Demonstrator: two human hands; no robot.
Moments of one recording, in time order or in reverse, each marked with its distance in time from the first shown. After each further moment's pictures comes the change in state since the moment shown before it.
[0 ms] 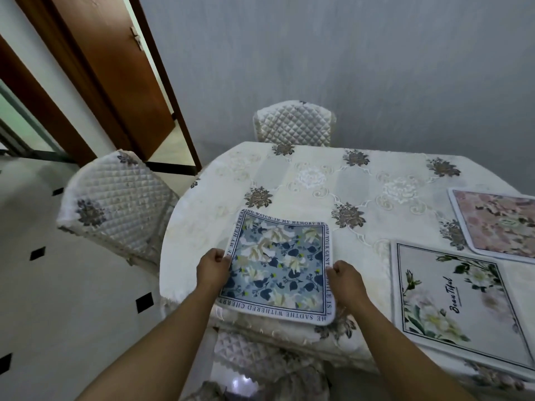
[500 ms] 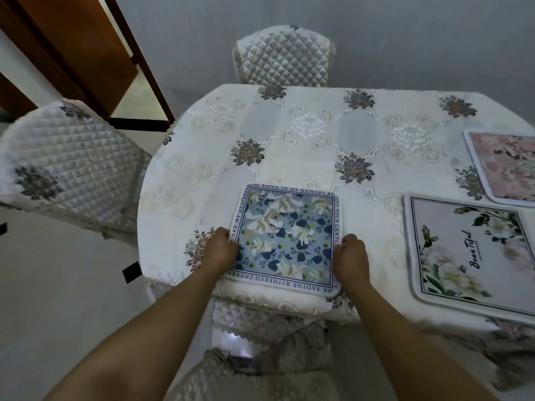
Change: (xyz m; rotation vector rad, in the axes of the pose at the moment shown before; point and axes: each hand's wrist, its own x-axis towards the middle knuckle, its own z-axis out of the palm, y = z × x) left_hand 0.060 -0.057 0.047 0.317 -0.268 0.046; right_hand 0.018 0.041 0.072 -0.081 0.275 0.147
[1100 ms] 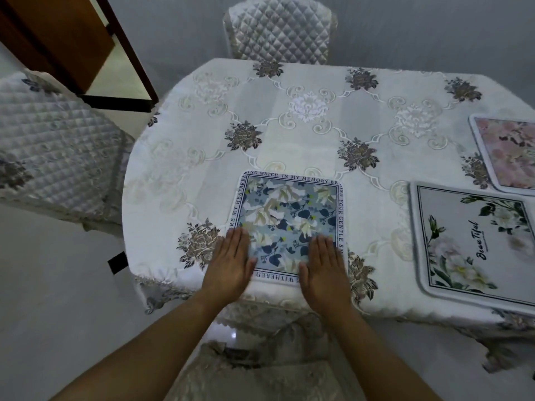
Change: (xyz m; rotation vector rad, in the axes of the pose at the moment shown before) left_hand -0.010 -0.055 0.049 0.577 -0.045 0.581; right_hand -0.049 0.010 0.057 -0.447 -0.170 -0.436
